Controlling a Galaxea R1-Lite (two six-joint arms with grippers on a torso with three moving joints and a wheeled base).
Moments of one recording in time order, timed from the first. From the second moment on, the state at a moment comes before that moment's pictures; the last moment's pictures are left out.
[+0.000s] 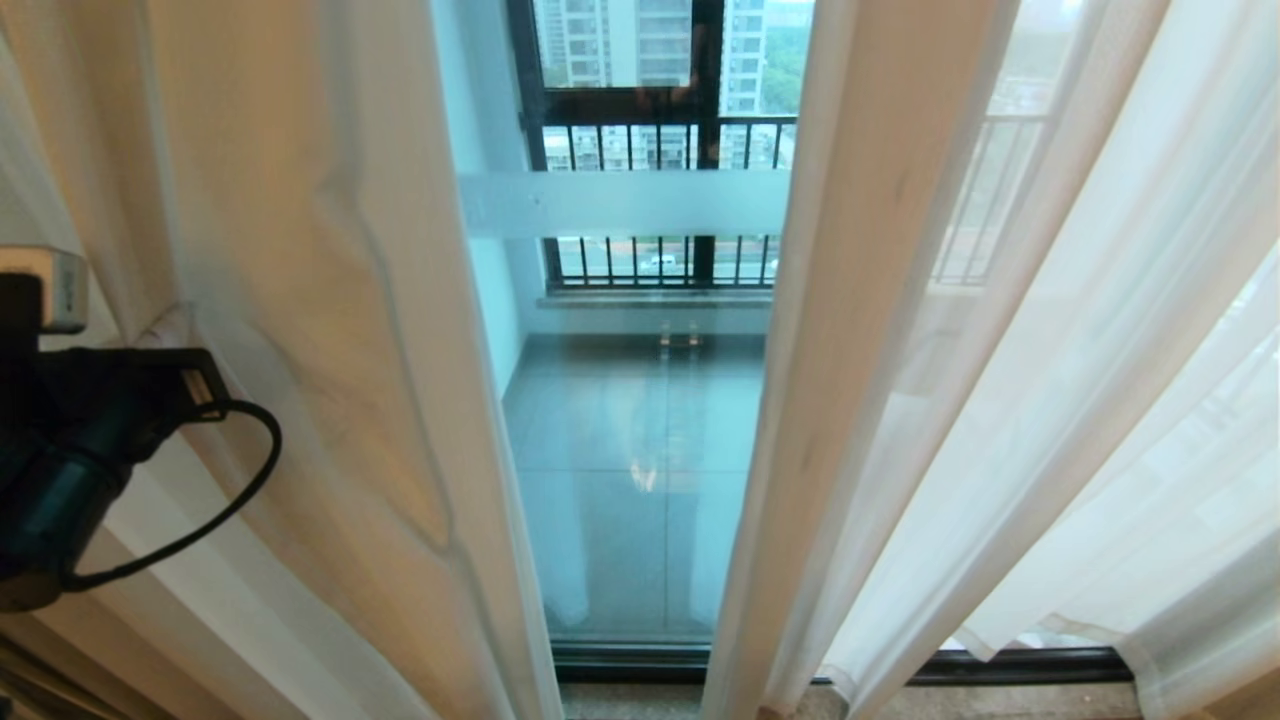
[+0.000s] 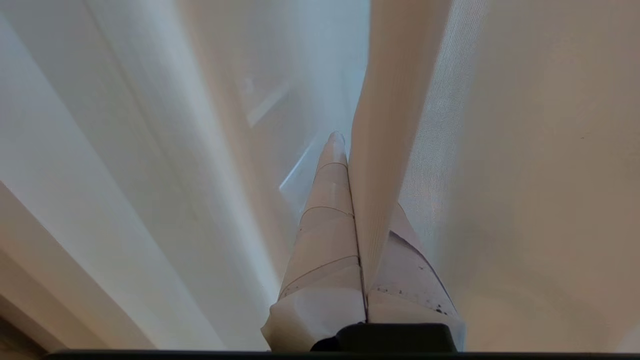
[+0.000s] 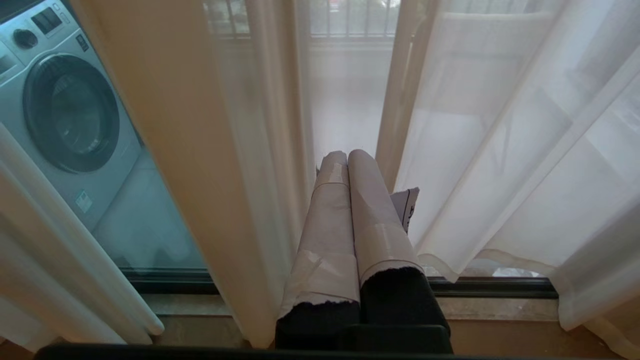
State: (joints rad) left arm -0.01 1.46 -0.38 -1.24 0.27 0.16; right arm 0.00 0.00 0.00 0.00 -0.01 0.01
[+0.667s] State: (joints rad) left arm -0.01 1.45 -0.36 -1.24 0.27 0.15; right arm 0.00 0.00 0.00 0.00 -0.01 0.01
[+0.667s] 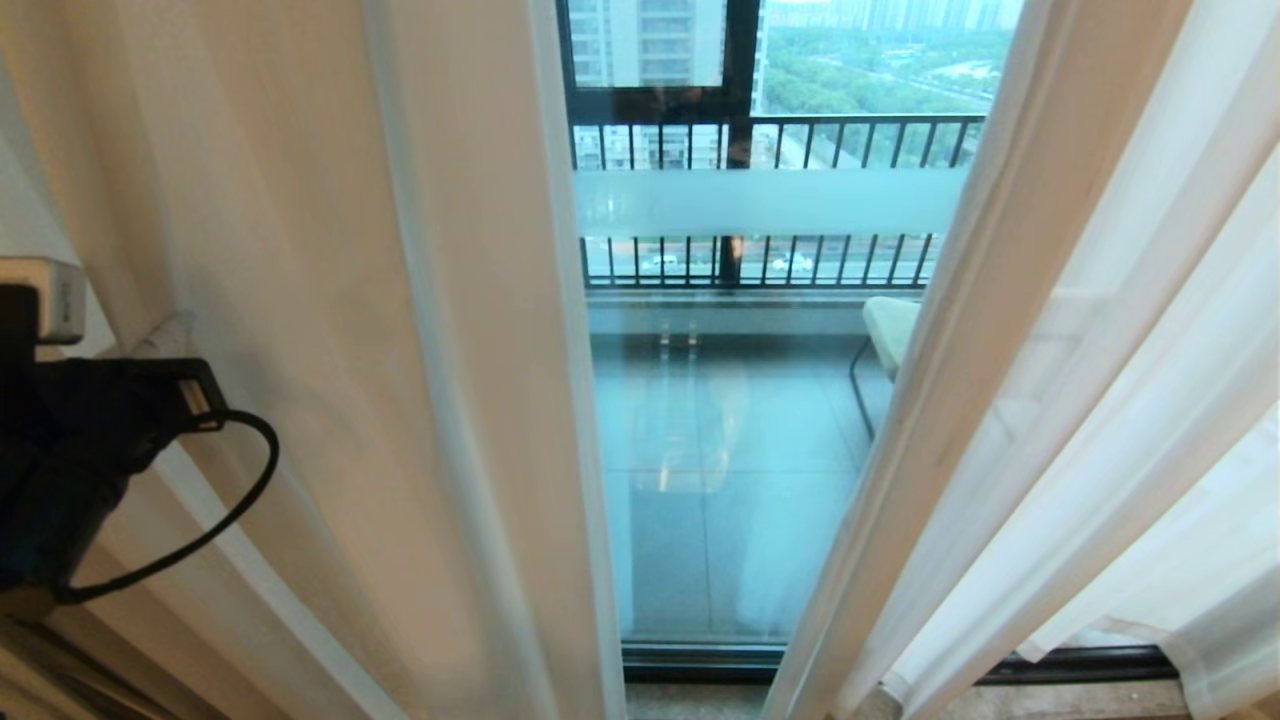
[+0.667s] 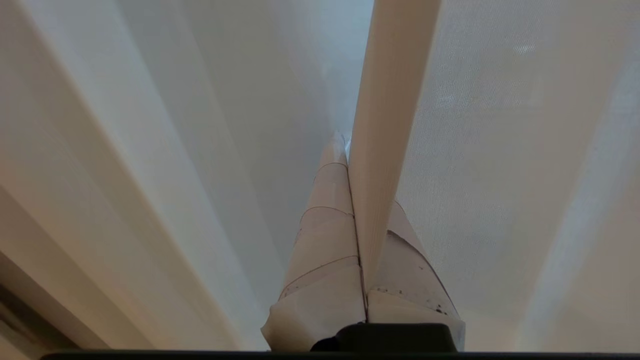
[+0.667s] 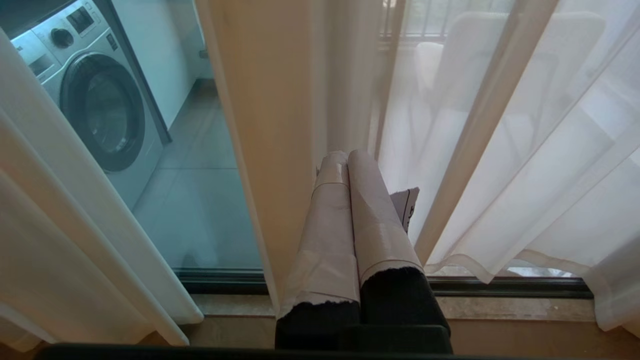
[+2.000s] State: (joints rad) left arm -0.01 1.44 -0.35 -1.24 0.27 0.15; right arm 0.00 0.00 0.00 0.00 -0.01 0.01
